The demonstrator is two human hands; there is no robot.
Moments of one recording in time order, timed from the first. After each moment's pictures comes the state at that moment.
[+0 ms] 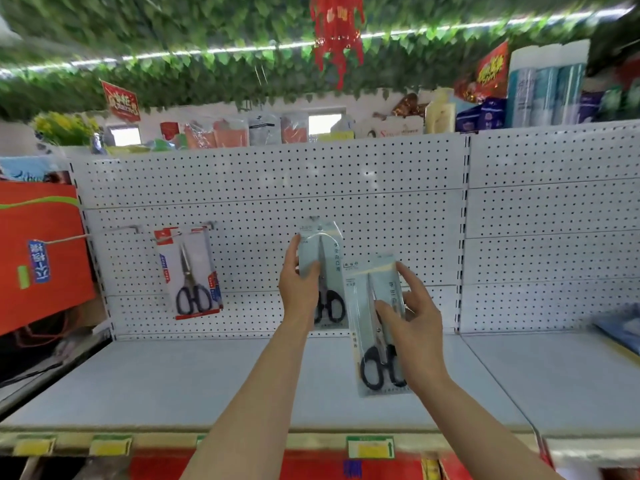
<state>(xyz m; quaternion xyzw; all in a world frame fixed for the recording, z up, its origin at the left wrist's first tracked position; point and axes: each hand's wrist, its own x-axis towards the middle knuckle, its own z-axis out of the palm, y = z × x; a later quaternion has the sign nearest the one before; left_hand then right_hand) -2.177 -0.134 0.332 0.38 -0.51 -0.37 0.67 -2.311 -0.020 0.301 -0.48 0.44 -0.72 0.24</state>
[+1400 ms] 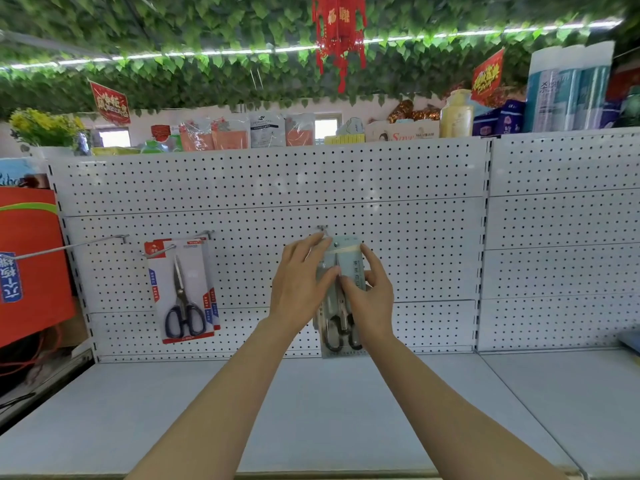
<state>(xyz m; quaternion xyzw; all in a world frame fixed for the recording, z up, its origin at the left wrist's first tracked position) -2.130 -0.209 0.350 0.39 -0.78 0.09 0.48 -2.252 -0.168 0.324 -0.47 0.42 -0.74 0.24</state>
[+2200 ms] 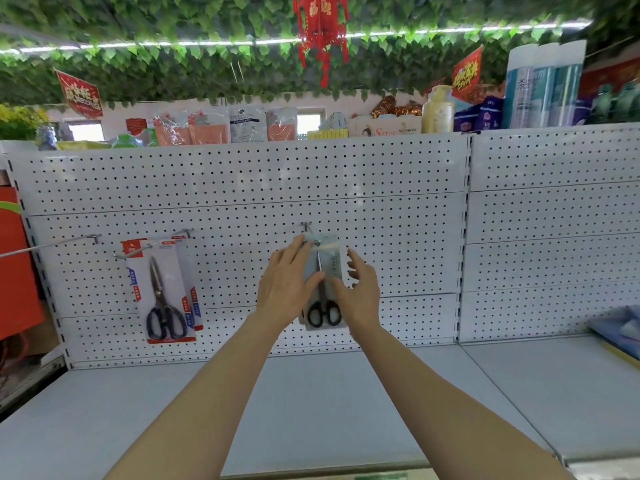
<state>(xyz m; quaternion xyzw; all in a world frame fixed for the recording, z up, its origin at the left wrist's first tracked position) -2.138 -0.229 0.344 0.48 -0.80 0.09 0.36 -2.272 -0.207 0.306 -0.49 0.53 -0.68 0.15</state>
